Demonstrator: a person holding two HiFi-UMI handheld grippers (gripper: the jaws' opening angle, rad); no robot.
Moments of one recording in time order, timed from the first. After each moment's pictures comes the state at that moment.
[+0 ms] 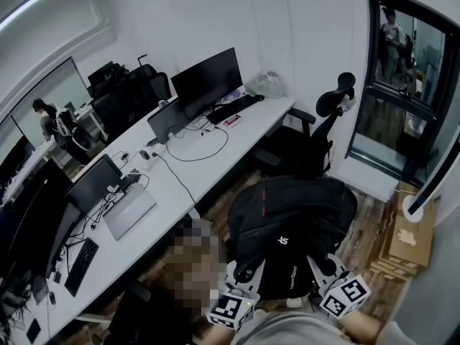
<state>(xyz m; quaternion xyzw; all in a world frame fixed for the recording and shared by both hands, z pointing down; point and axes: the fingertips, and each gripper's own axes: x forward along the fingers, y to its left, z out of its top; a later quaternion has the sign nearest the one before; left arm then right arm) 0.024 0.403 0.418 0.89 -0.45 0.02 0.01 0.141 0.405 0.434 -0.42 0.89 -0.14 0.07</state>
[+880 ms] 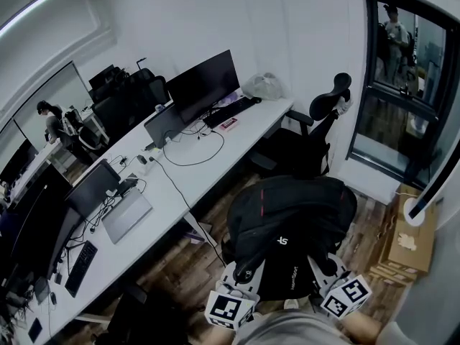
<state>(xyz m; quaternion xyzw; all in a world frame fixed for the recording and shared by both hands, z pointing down) 0.076 0.378 0.414 0.89 -0.46 0.03 0.01 0.193 0.378 0.429 -0.42 0.90 -0.14 0.08</state>
